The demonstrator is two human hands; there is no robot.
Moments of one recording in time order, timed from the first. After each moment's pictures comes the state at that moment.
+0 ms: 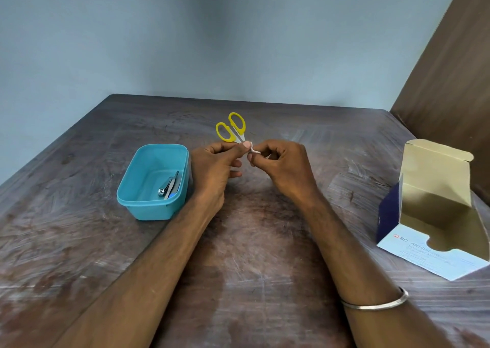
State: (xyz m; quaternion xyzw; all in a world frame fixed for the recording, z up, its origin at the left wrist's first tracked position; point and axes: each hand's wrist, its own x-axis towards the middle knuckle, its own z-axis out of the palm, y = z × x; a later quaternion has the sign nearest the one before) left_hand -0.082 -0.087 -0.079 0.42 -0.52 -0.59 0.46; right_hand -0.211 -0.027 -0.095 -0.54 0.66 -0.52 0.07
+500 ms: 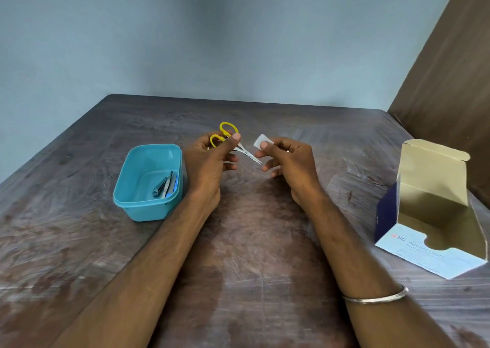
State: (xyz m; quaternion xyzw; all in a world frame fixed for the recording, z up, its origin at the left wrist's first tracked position) left_hand -0.078 -0.092 -0.075 0.37 -0.47 -0.62 0.51; right_hand -0.214 -0.025 -0.088 -0.35 0.61 -0.66 0.27
